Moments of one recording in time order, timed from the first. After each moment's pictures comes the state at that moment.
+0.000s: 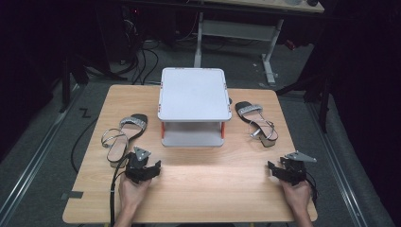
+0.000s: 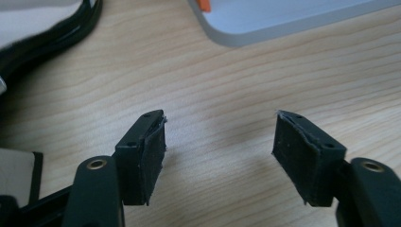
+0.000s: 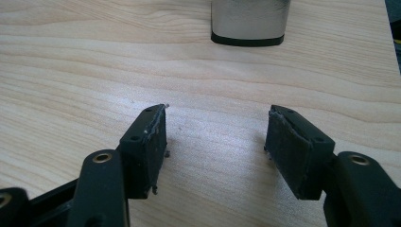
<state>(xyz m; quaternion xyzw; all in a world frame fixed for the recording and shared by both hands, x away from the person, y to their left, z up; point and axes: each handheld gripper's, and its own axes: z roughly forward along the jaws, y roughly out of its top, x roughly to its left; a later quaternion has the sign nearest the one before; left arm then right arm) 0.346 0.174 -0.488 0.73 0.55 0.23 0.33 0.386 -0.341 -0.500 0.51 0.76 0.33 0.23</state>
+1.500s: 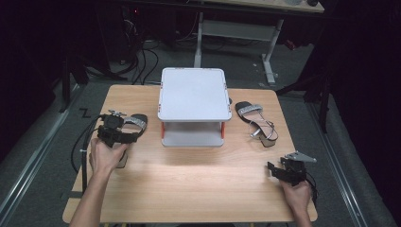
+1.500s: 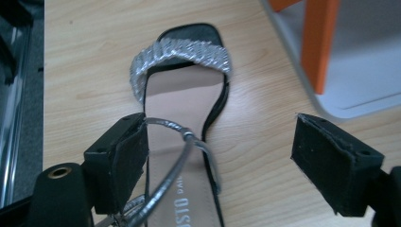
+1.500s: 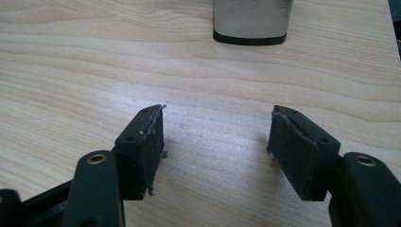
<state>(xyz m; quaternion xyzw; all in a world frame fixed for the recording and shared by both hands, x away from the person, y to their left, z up) 0.422 0.250 -0.408 0.73 0.60 0.21 0.23 0.385 -0.341 -0.500 0.51 0.76 0.33 0.23</state>
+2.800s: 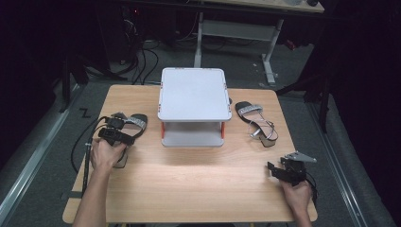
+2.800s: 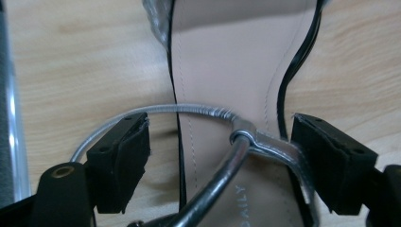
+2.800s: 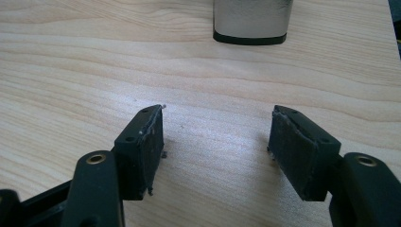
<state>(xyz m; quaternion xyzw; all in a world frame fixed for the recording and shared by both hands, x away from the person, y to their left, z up) 0.461 0.270 -0.465 0.75 0.64 0.12 0.12 0.385 -0.341 -0.500 0.51 0.76 0.33 0.23</state>
